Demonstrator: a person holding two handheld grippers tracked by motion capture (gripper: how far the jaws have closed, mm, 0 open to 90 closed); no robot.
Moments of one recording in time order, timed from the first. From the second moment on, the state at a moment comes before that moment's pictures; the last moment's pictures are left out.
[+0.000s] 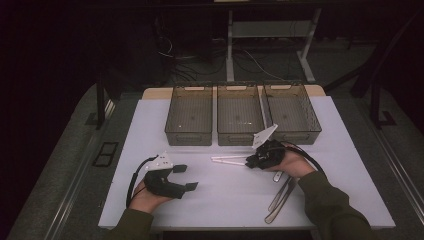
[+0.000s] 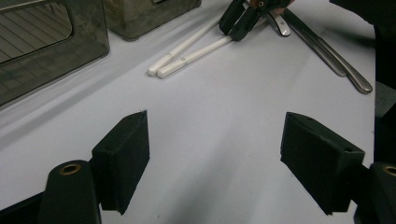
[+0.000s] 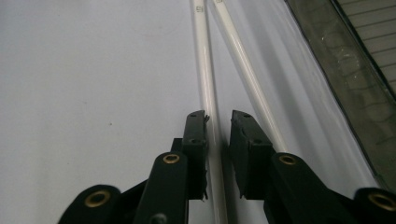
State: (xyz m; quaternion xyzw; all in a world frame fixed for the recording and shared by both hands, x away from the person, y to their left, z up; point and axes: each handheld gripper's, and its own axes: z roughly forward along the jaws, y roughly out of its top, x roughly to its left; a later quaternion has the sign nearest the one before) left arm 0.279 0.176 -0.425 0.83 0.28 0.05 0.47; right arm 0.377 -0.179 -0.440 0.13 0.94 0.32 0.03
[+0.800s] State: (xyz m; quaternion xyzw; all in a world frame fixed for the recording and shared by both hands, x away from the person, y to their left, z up) left arm 0.277 0.171 -0.426 0.83 0.29 0.06 0.48; right arm 0.374 -0.176 -0.435 0.09 0.94 0.33 0.04
